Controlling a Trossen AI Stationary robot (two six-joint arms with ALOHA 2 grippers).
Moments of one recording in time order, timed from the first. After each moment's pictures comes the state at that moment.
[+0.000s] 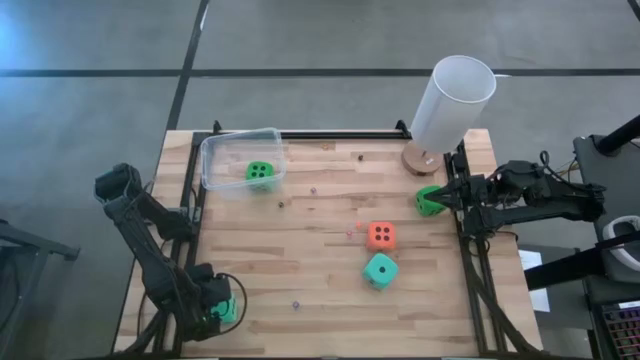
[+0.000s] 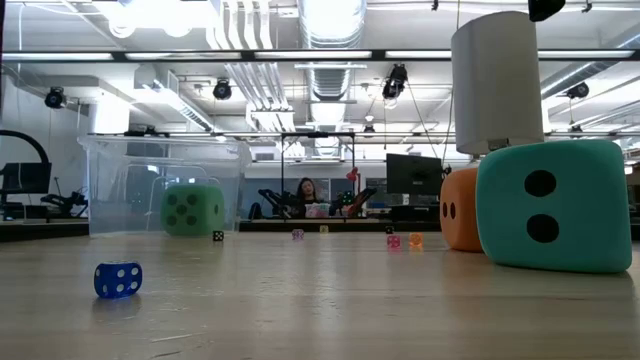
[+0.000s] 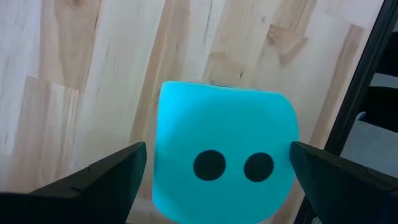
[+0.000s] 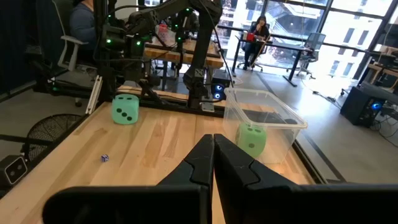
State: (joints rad) left arm -1.03 1.44 0.96 -0.90 -0.09 -1.33; right arm 0.06 0.37 0.68 -0.41 0.02 -0.11
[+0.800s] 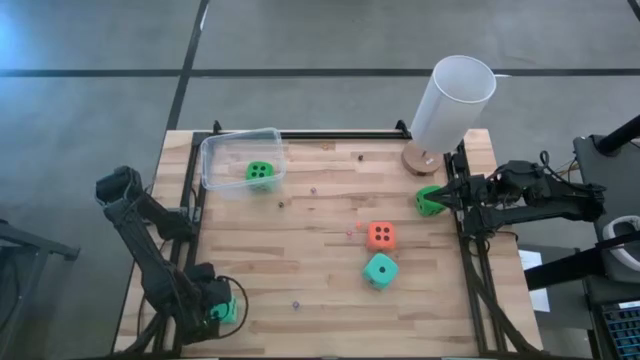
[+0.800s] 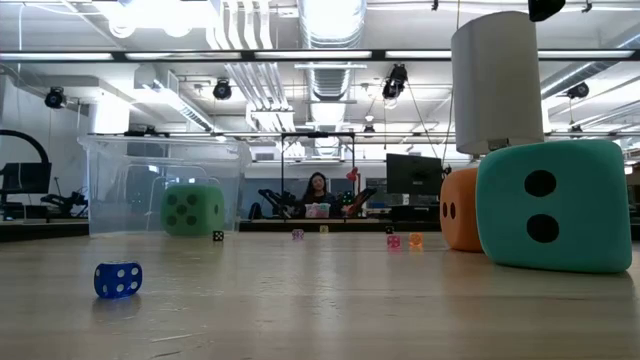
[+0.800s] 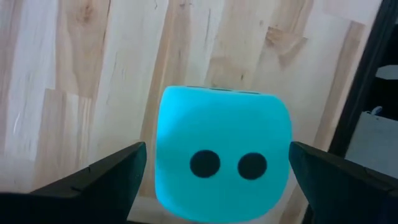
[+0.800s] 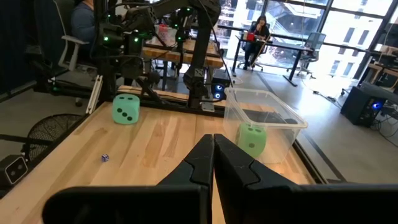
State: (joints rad) left arm -1.03 1.48 1.02 -0.97 -0.11 -1.28; right arm 0.06 0.37 0.68 -0.41 0.02 -0.11
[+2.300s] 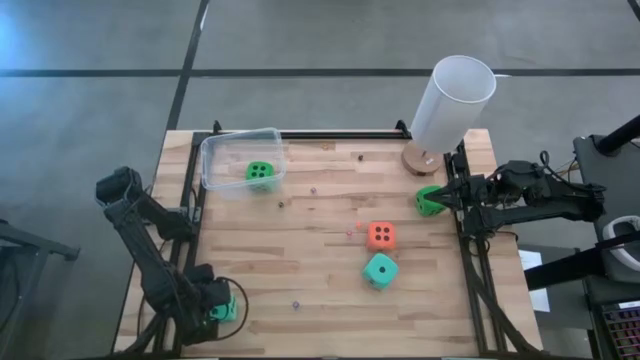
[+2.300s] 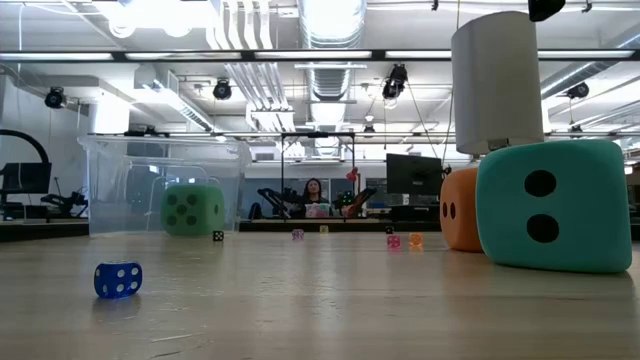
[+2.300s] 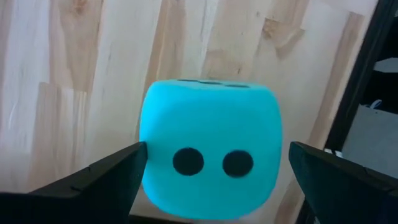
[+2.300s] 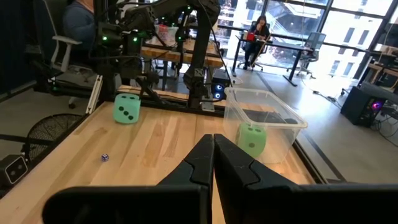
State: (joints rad) left arm -1.04 1.48 1.03 -0.98 -0.08 -1.28; right arm 0.06 0.37 0.68 -0.41 0.02 -0.11
